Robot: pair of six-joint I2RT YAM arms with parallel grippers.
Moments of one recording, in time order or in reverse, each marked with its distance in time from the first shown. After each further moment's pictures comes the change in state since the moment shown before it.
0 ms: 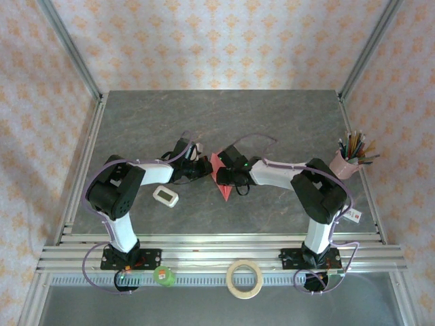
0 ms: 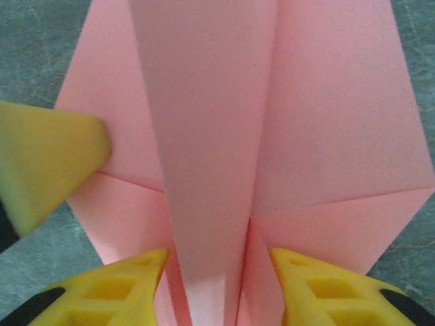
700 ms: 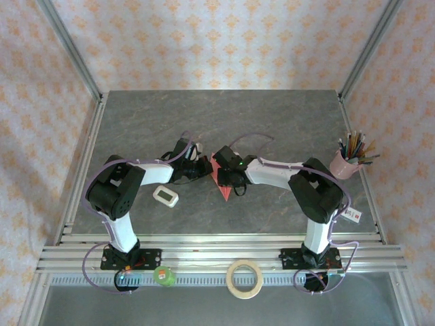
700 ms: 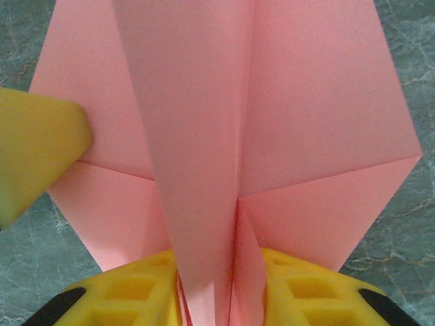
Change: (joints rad) left arm 0.000 0.000 0.000 0.000 0.000 -0.016; right arm 0.033 0.024 0.063 -0.116 0.071 0.046
